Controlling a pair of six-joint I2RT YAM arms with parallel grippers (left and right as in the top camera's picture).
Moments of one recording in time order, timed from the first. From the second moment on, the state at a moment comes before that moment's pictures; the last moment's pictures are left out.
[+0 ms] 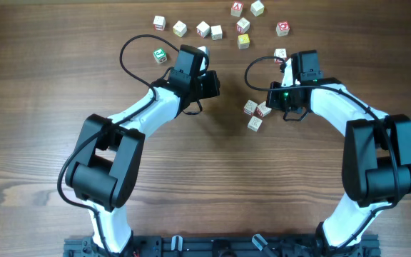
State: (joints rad) left arm -0.43 1.98 1.25 -0.12 0.26 -0.57; right arm 0.13 1.93 1.13 -0.39 -0.28 0.33
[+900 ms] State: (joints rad) left arm -0.43 1.98 1.25 -0.12 0.23 -0.57; right arm 0.13 1.84 1.19 -0.26 -0.26 0.29
